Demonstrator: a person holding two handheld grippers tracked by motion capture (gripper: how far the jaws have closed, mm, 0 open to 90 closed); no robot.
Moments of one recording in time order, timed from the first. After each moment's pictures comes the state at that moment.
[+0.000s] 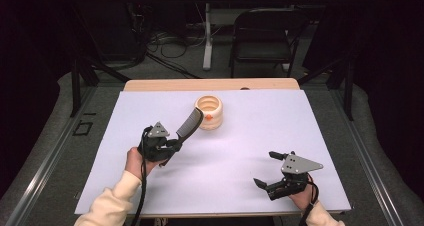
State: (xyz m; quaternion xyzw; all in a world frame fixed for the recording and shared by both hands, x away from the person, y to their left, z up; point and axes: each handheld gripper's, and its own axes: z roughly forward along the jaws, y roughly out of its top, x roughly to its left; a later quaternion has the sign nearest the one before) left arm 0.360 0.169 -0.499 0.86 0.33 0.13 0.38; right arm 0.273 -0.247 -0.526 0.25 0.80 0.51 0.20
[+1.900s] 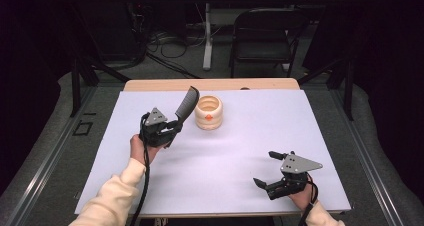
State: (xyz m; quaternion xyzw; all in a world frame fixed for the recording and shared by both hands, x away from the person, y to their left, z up) left arm 0.392 0.168 -0.486 0.81 0.34 0.19 0.44; right arm 0.274 -0.247 -0.527 0.25 0.80 0.51 0.20
